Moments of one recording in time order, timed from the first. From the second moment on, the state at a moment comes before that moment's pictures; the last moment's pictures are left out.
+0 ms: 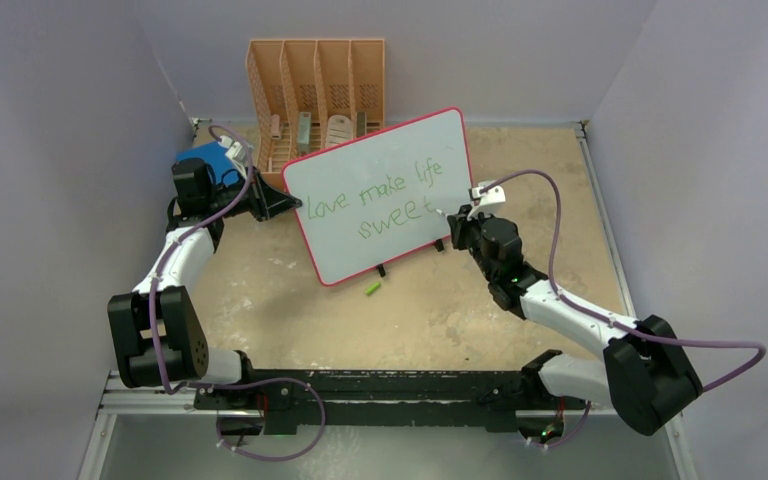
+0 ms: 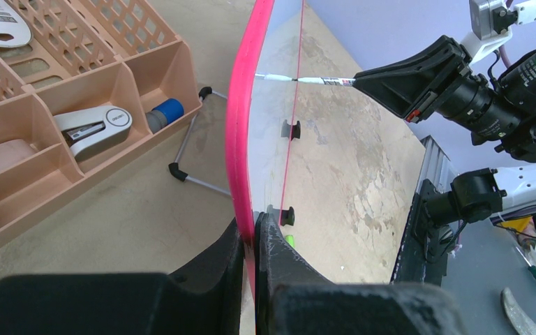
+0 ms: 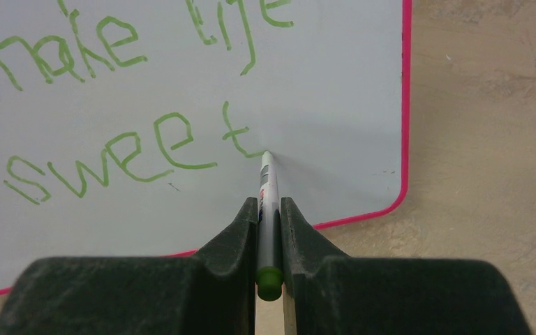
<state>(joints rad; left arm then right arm) 0.17 1.39 0.88 0.11 1.18 -0.22 0.54 1.18 0.52 0.43 0.22 0.20</state>
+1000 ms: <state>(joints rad) 0.17 1.32 0.89 0.06 1.02 -0.19 0.54 1.00 0.52 0.40 0.19 0.20</state>
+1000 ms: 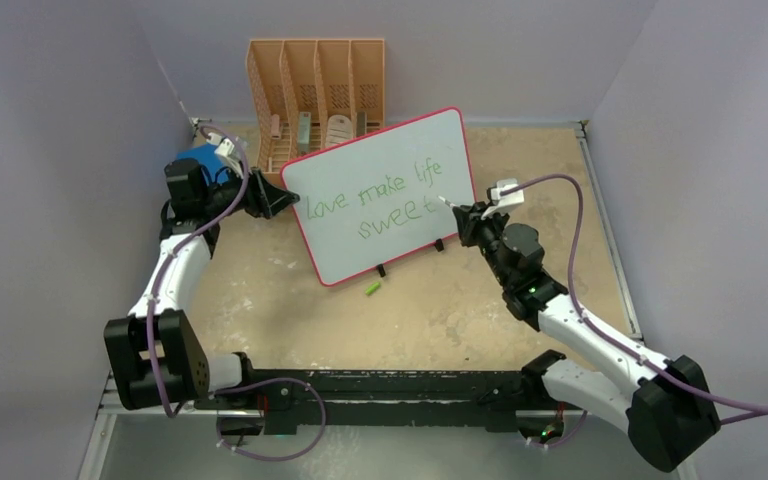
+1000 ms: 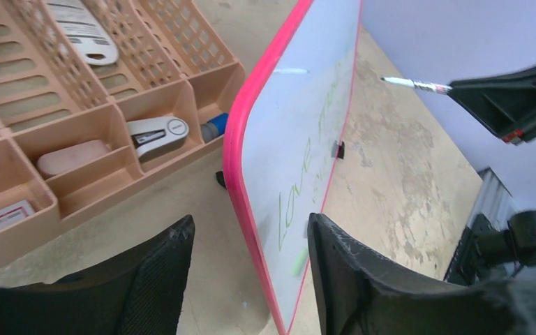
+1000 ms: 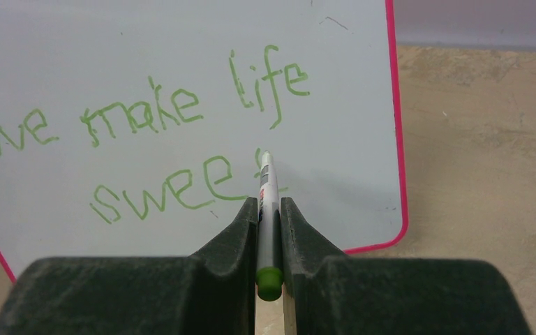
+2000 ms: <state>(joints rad) -0.24 0.95 1.04 -0.62 0.43 -0.25 0.54 0.76 0.54 0.26 0.18 0.21</state>
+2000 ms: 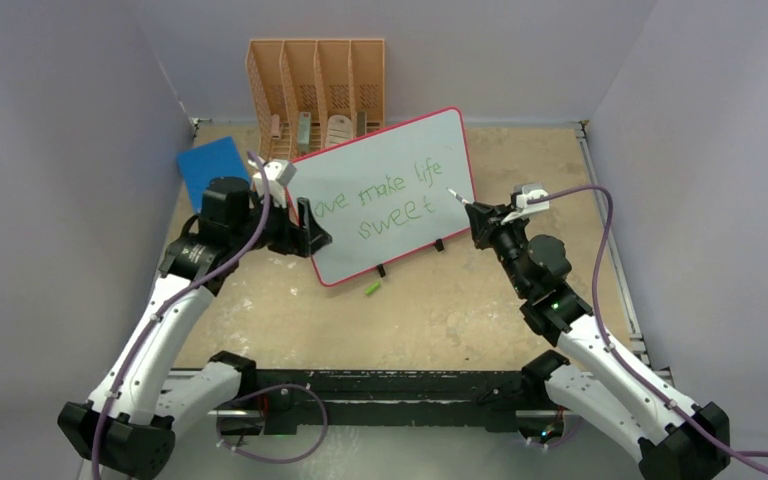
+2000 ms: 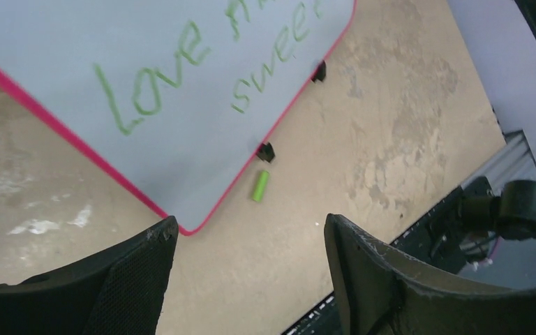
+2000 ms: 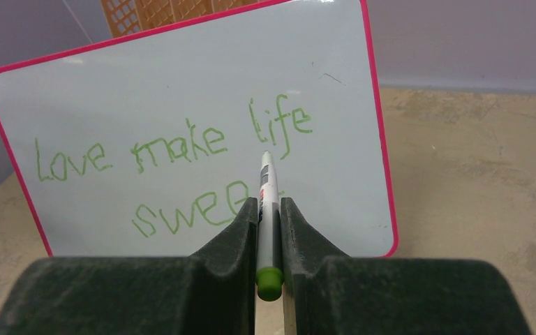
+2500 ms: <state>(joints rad) -0.76 1.17 1.03 -0.67 0.09 -0.37 0.54 0.76 0.54 0.26 0.18 0.21</state>
